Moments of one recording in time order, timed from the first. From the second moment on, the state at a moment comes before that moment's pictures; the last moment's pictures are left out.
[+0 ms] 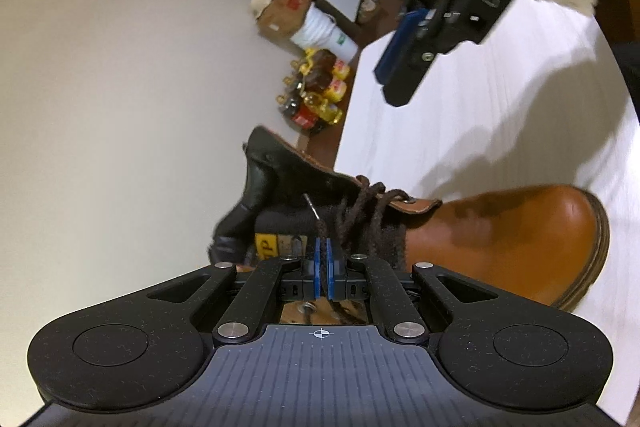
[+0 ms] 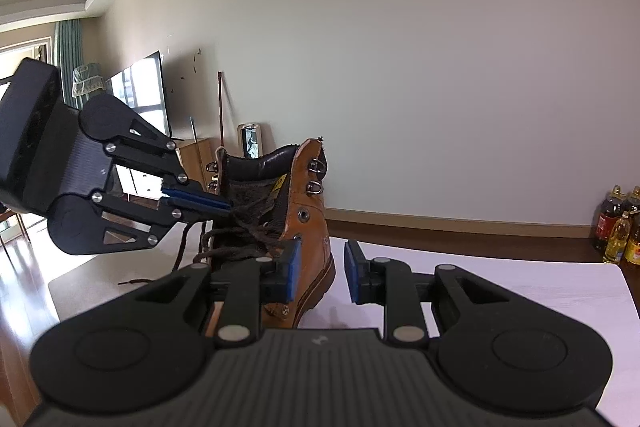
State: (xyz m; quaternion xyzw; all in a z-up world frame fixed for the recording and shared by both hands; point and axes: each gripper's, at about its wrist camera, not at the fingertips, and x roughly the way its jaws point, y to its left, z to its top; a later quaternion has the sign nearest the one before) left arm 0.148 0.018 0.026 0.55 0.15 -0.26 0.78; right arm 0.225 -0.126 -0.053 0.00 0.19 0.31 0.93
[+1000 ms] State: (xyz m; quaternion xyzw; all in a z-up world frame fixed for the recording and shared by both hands) left arm 0.172 -0.022 -0.007 0.72 0.12 -0.26 0.63; right arm 0.246 -0.145 -0.066 0.04 0.18 0.33 0.93
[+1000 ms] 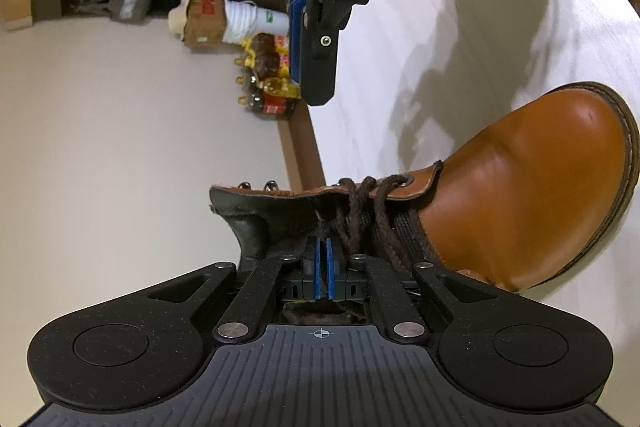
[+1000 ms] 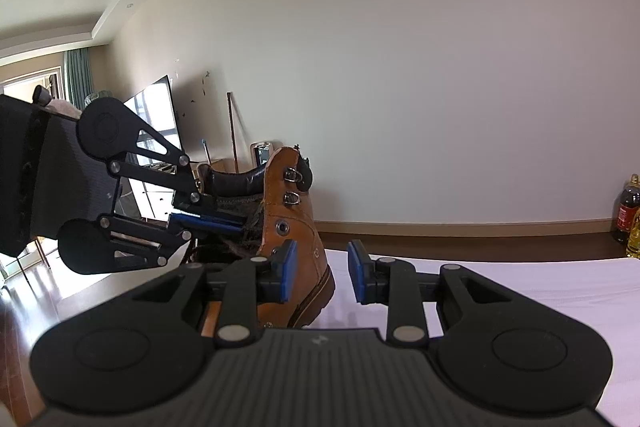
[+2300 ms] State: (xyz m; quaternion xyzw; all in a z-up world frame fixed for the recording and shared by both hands) left arm 0.176 -0.020 -0.014 0.70 0.12 -0.24 0.67; right arm 0.248 -0.136 -0.080 0.04 0.19 0.34 0.92
